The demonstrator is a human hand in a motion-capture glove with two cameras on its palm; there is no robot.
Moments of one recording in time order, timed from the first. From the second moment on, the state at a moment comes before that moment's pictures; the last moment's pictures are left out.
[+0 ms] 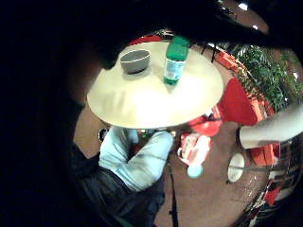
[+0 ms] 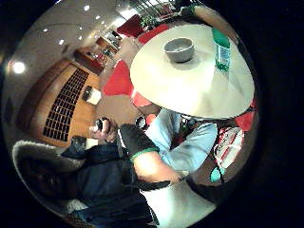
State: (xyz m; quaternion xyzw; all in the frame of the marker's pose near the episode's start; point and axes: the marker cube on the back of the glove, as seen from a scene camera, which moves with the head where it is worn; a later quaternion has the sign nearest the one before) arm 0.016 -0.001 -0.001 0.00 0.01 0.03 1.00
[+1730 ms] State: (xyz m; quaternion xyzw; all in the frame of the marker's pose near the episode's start) arm 0.196 -0.227 0.146 0.14 -0.51 0.15 0.83
